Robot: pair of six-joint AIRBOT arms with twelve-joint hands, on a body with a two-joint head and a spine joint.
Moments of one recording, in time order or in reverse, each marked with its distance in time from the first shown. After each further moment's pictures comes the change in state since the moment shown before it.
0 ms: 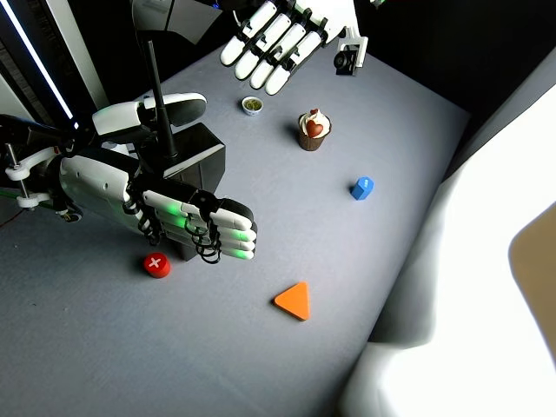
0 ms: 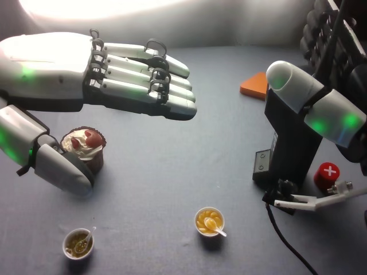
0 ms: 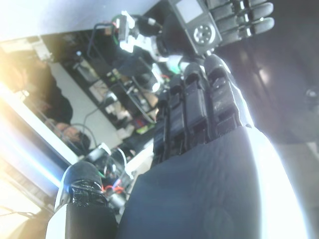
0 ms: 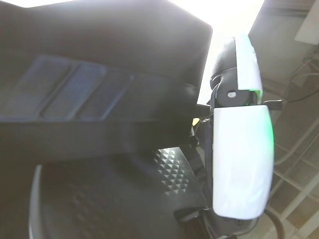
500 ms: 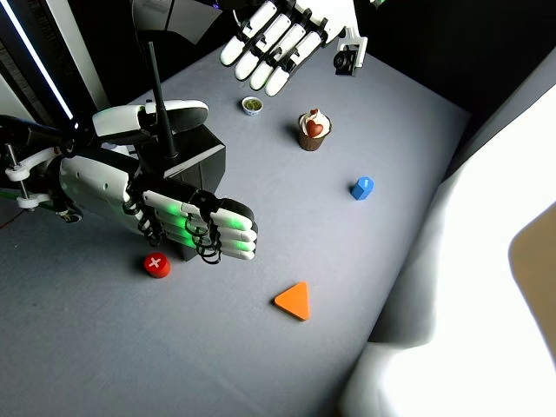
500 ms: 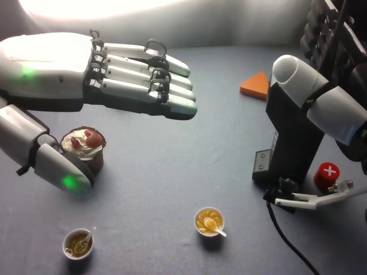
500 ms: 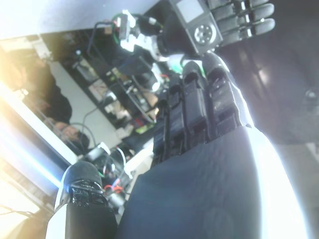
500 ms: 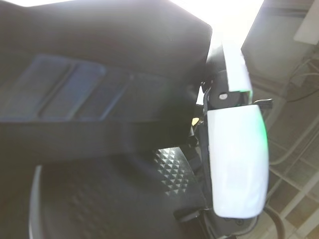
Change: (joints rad) left arm 0.000 0.000 0.000 0.000 0.000 -0.008; right arm 0.000 0.000 0.005 0.000 0.002 0.000
